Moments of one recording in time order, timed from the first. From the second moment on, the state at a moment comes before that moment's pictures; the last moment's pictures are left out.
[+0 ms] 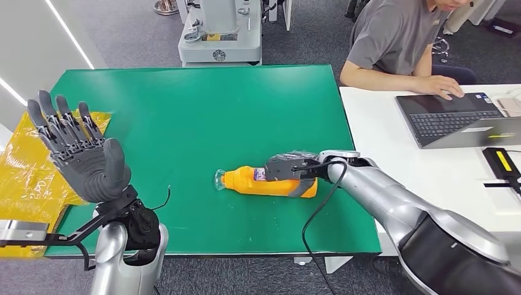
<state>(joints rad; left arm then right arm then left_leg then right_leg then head) -0.23 -0.25 -0.32 -1.63 0.21 0.26 -0.68 -1.03 -0.08 1.20 -0.45 0.21 0.46 -0.44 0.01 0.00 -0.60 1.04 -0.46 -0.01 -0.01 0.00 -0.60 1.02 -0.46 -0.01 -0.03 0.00</state>
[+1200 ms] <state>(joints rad) -0.21 -0.25 -0.30 -1.67 0.19 0.27 -0.68 -0.98 -0.05 1.27 -0.42 0.31 0.35 -0.44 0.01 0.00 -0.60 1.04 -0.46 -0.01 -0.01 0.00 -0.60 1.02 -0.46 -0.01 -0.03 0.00</state>
